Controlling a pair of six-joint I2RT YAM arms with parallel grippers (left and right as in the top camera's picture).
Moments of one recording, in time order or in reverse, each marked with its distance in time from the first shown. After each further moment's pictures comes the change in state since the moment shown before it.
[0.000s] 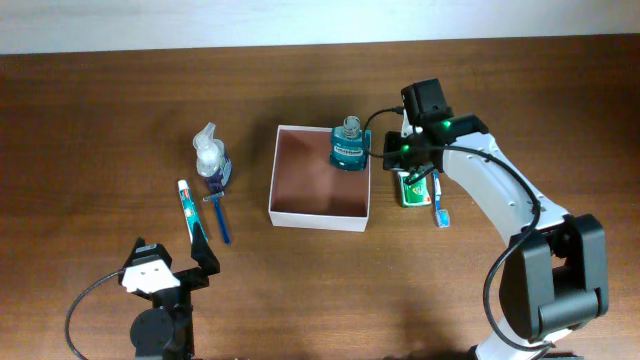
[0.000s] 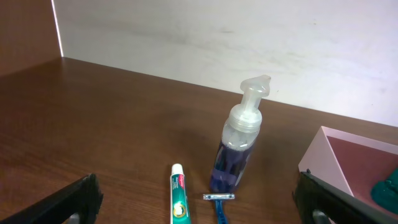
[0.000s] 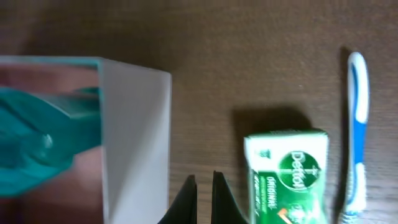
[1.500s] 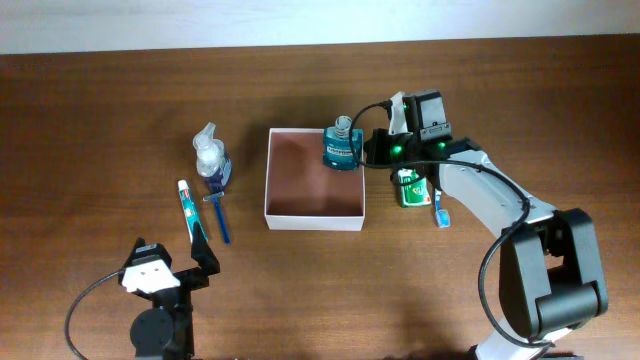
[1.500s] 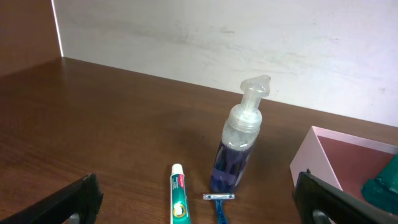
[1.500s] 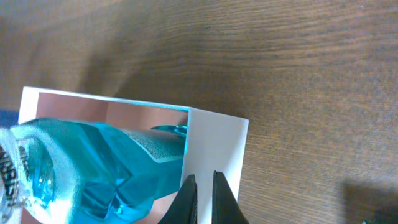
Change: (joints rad) left arm 0.000 0.000 0.000 0.000 0.000 0.000; right arm -0.004 0.003 -0.174 0.443 -0.262 0.018
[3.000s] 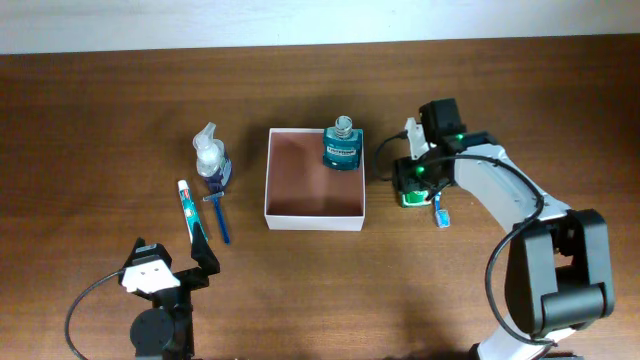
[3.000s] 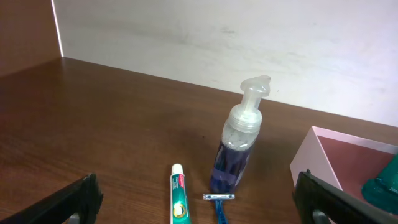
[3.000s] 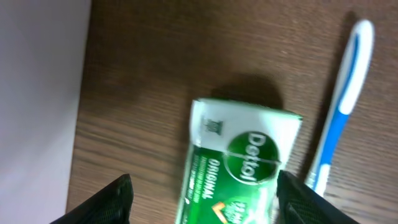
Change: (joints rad) left arm 0.000 0.000 0.000 0.000 0.000 0.000; right arm -0.073 0.001 0.029 -0.413 0.245 -0.383
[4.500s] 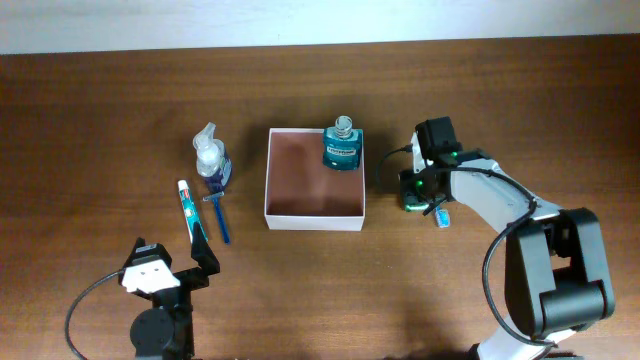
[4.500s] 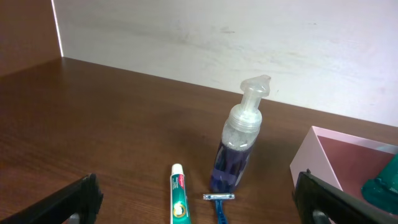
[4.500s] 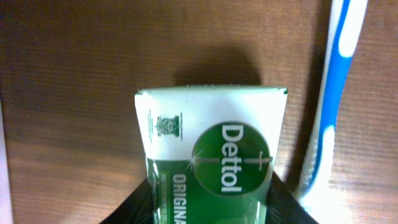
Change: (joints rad) left arm 0.000 0.000 0.000 0.000 0.000 0.000; right arm 0.009 -0.008 -0.124 0.089 0.082 0.124
